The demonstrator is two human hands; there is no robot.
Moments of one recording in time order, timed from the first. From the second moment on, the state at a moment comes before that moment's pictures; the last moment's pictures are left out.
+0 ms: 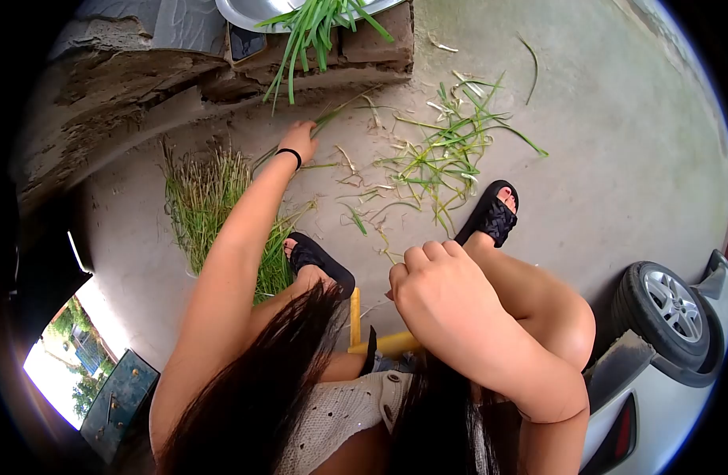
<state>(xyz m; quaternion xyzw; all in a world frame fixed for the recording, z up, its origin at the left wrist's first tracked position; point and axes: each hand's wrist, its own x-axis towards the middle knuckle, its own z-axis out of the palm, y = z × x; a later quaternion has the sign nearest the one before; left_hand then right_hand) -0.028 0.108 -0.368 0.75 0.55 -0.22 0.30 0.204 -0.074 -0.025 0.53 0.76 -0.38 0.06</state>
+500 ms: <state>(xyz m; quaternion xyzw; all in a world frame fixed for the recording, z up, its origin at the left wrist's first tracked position) 0.004 0.092 -0.341 0.71 0.53 -0.06 0.46 0.214 -0.071 -0.037 0.54 0.77 -0.33 0.06</state>
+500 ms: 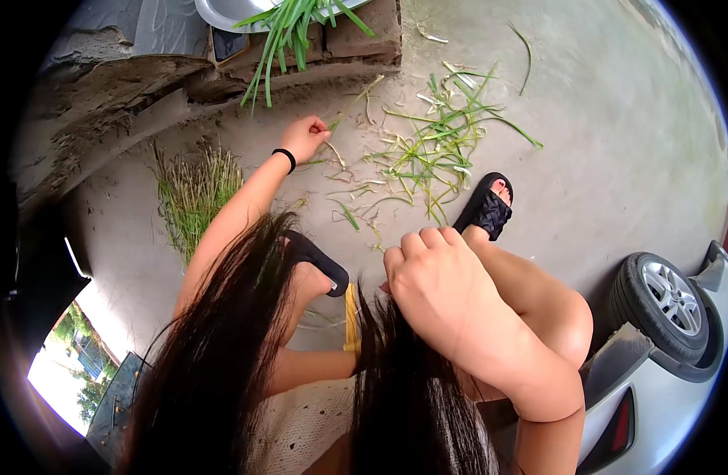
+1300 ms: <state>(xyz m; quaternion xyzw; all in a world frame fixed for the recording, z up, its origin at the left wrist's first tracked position) 0.039 -0.021 -0.017 0.57 0.41 0.22 0.68 0.222 -0.048 0.007 0.57 0.57 -0.47 -0.36</state>
